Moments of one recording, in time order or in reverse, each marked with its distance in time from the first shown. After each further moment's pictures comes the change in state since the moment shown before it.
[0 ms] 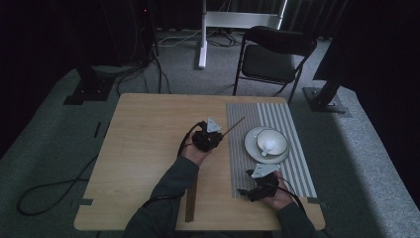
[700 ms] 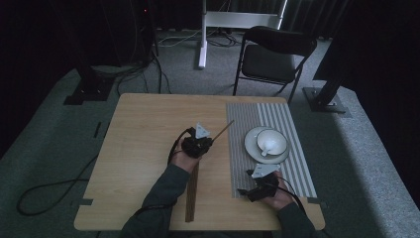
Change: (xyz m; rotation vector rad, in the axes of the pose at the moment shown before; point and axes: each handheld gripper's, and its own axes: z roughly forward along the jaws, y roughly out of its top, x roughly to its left) left arm 0.006 -0.029 -0.025 0.009 0.039 -0.060; right arm 0.000 0.000 0.000 -0.001 0.000 -0.001
